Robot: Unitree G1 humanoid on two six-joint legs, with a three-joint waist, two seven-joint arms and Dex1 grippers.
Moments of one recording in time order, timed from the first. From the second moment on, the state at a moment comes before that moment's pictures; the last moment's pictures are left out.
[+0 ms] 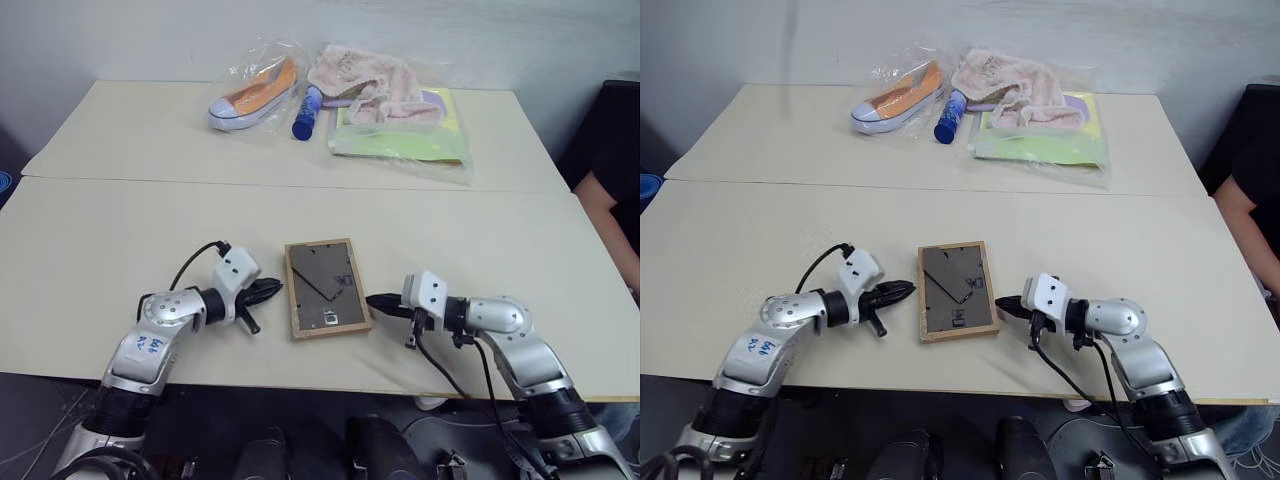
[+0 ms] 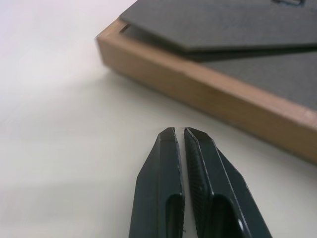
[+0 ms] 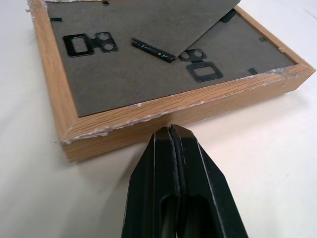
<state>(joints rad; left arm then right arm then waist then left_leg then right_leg) -0.26 0.58 -0.05 -0.14 -0.25 0.53 -0.68 -0.26 -0.57 0.15 -0.01 0.13 0.02 1.01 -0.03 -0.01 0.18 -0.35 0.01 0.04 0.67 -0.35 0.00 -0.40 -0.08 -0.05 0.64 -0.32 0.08</state>
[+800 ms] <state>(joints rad) -0.60 0.56 0.11 0.12 -1.13 1.60 -0.33 -0.23 -0.64 0.19 -0.15 0.12 0.12 1.01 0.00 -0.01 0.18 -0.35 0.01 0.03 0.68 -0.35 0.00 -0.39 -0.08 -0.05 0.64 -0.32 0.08</state>
